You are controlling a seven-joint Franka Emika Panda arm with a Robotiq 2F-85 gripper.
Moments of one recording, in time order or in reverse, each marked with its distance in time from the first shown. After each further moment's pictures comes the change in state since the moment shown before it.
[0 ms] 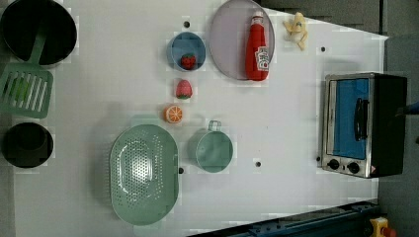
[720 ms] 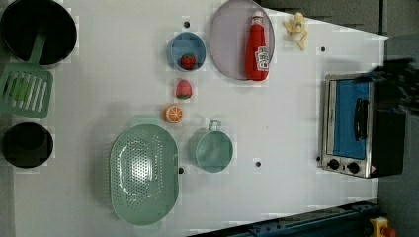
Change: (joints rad) arm 0.000 0.275 0.030 0.032 0.000 0.195 -0.068
